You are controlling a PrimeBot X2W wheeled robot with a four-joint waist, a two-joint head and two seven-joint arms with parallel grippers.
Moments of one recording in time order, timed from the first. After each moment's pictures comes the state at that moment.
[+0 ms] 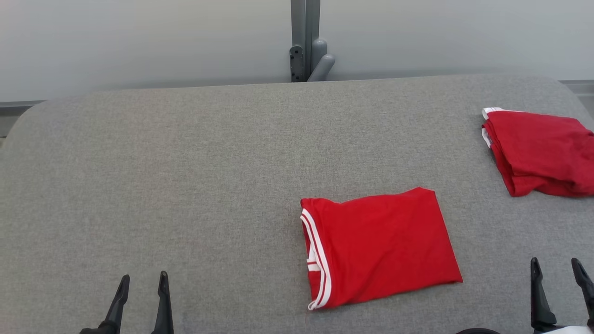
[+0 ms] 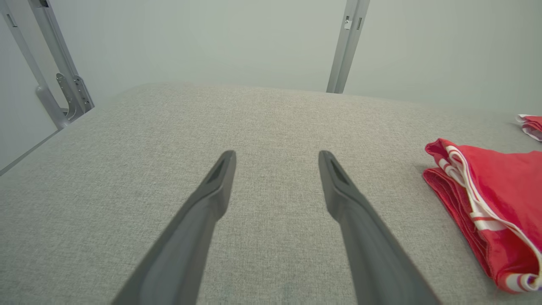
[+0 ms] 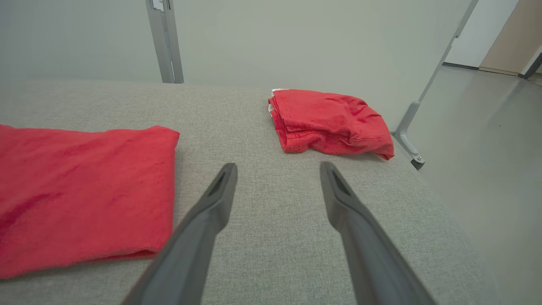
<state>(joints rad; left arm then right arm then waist) 0.20 0.05 0.02 0.09 -0.18 -0.10 -0.26 0.22 -0.10 -0.25 0.08 0.04 0.13 -0.26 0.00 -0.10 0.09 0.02</state>
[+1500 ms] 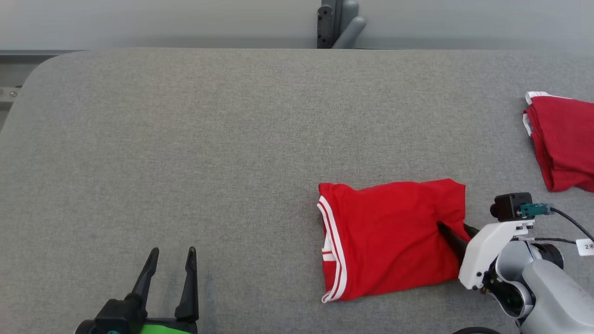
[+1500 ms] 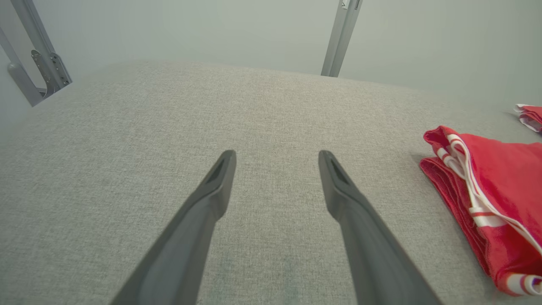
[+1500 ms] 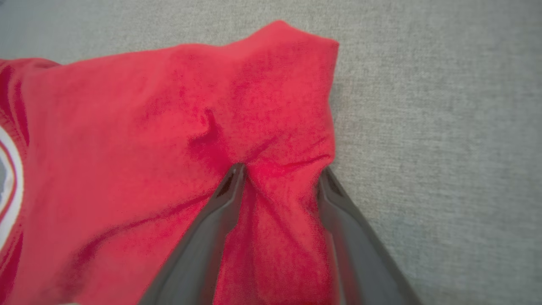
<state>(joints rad) 0.11 0.05 -0.07 0.14 -0.20 -0.12 -0.26 -0.31 -0.37 0.36 0.53 0.67 0.13 0.18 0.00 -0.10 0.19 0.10</state>
